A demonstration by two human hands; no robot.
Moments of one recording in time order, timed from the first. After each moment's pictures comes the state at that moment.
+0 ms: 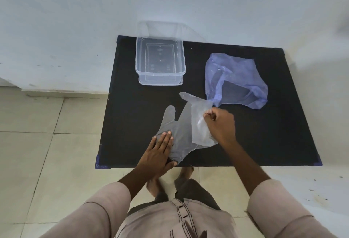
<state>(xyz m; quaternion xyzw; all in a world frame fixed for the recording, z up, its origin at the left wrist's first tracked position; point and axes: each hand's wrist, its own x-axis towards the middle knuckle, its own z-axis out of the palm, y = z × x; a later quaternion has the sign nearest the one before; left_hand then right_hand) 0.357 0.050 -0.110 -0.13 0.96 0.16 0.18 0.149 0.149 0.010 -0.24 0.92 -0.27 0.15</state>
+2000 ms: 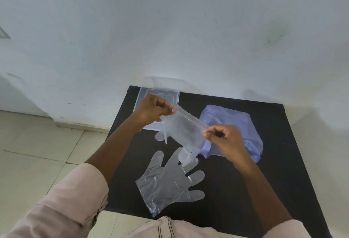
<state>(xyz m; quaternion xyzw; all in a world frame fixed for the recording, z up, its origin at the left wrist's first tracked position) 0.176 -0.043 0.143 -0.37 0.76 0.52 -0.13 0.024 0.160 0.102 -0.43 0.76 -0.41 0.26</state>
